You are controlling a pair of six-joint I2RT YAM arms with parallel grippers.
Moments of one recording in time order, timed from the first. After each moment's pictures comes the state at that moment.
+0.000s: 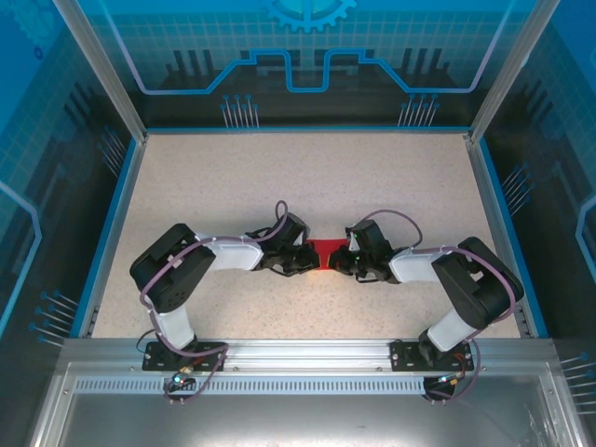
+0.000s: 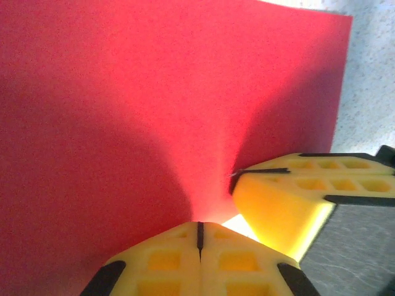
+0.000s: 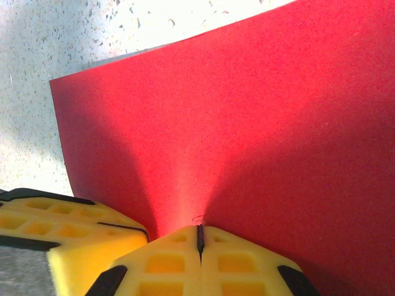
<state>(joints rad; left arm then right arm) -0.71 1.79 0.85 0.02 0.37 -0.98 0.55 1.59 0.52 0.18 -0.36 0.84</state>
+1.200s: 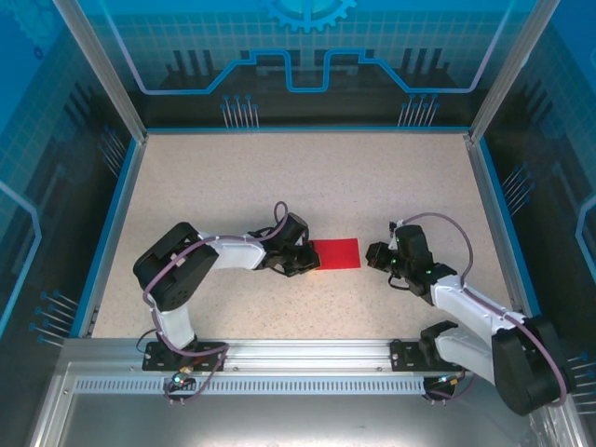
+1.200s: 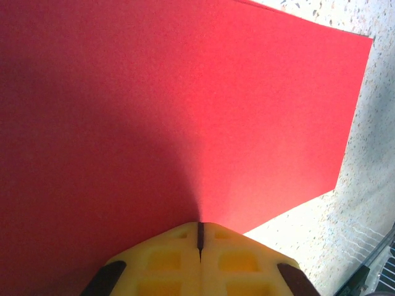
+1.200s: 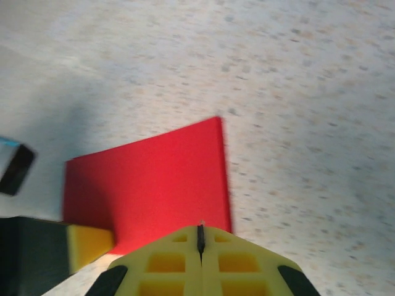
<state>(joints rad) -0.72 1.81 0.88 -0.02 0.33 -1.05 0.35 1.05 0.36 -0.04 -0.20 0.71</state>
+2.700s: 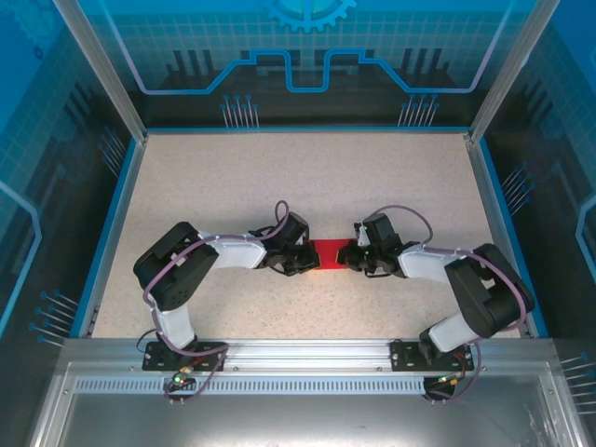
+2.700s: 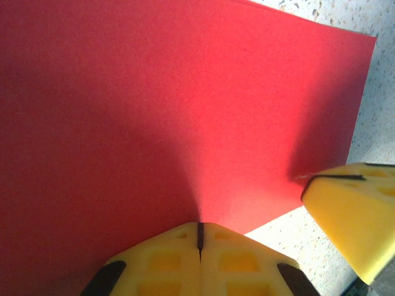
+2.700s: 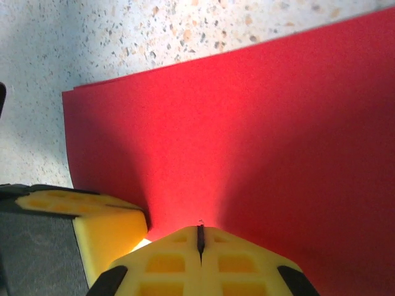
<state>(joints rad) -0.72 1.82 0.89 -0.04 0.33 -1.03 0.46 1.53 0.55 0.06 -0.42 0.78</state>
